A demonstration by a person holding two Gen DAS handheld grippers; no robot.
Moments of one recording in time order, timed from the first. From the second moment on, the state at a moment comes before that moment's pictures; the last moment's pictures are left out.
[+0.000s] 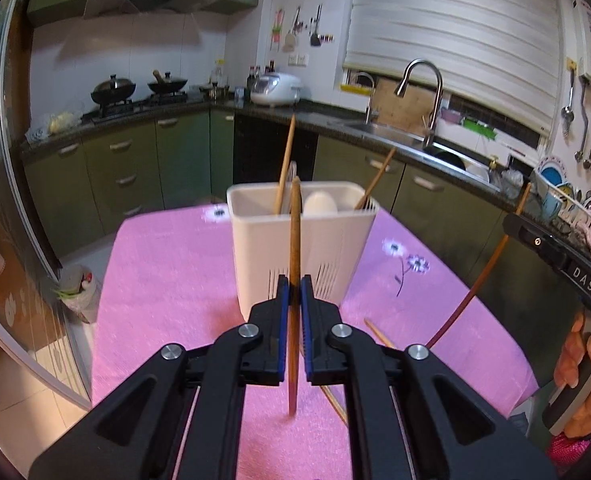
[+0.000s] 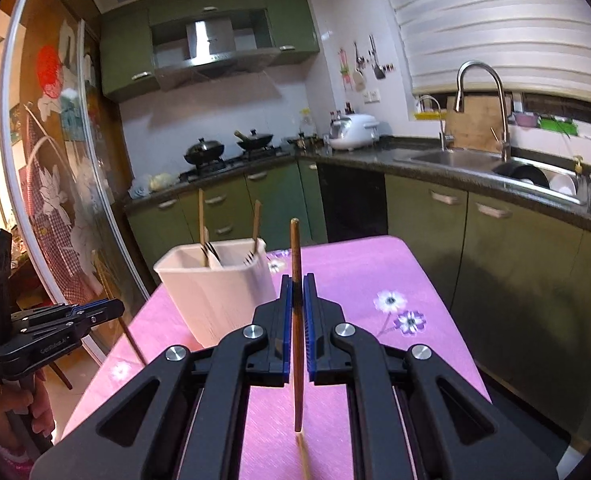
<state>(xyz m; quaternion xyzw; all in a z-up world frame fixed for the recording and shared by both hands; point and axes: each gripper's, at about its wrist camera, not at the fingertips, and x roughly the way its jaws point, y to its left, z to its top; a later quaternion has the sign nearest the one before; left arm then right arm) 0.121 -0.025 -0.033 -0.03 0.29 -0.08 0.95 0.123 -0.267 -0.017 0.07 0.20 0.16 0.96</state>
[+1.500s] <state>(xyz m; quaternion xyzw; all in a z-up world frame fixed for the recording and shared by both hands) 0.239 -0.016 0.040 -0.02 0.23 -0.06 0.97 0.278 -0.169 0.059 0.06 0.14 0.18 0.97</state>
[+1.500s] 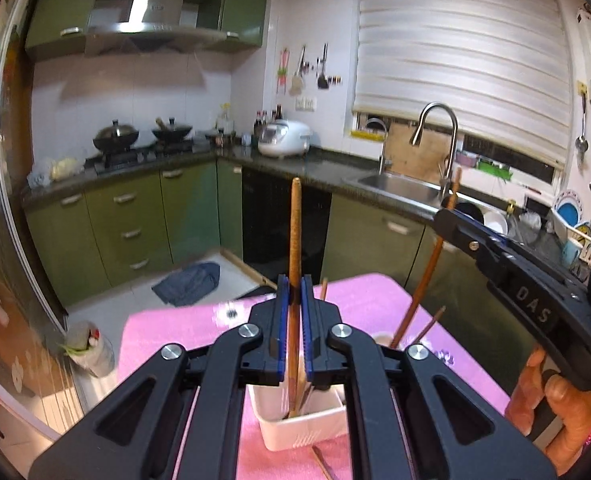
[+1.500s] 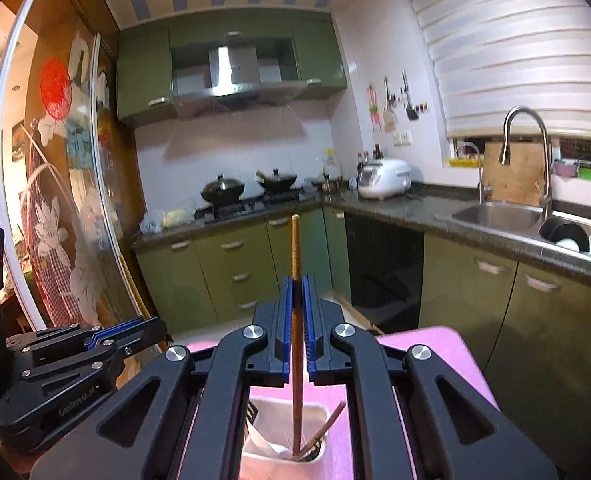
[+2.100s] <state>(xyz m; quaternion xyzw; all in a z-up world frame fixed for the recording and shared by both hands) 0.202 -0.020 0.009 -0.01 0.25 -0.05 0.97 0.209 -0.194 0.036 0.05 0.14 0.20 0.97</state>
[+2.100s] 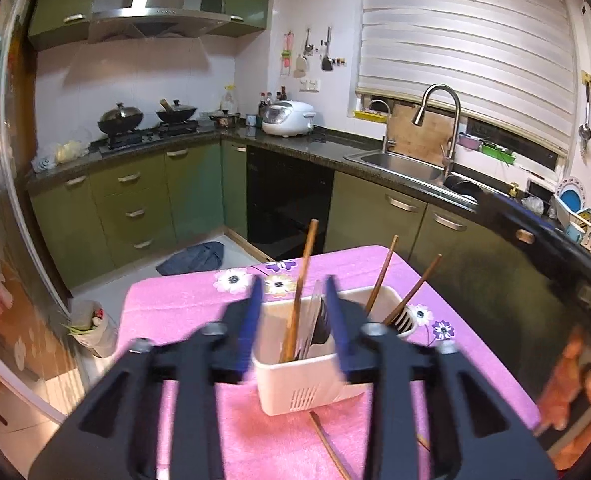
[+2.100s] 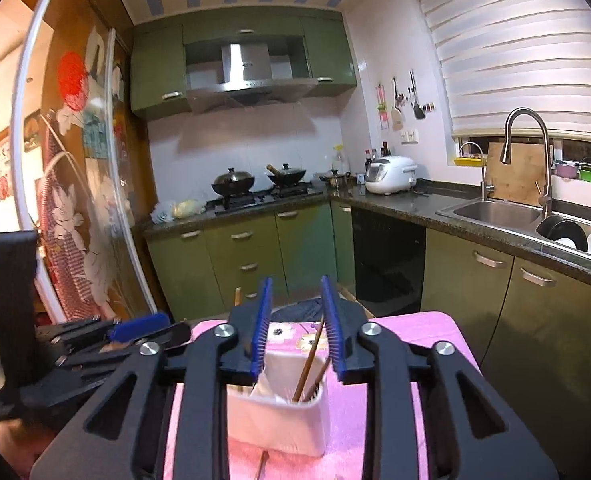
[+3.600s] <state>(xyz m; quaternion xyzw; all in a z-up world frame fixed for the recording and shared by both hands) 0.167 -0.058 -0.153 -0.05 0.44 -0.02 0.90 0.233 -0.186 -0.191 -0.09 0.49 0.18 0.85</state>
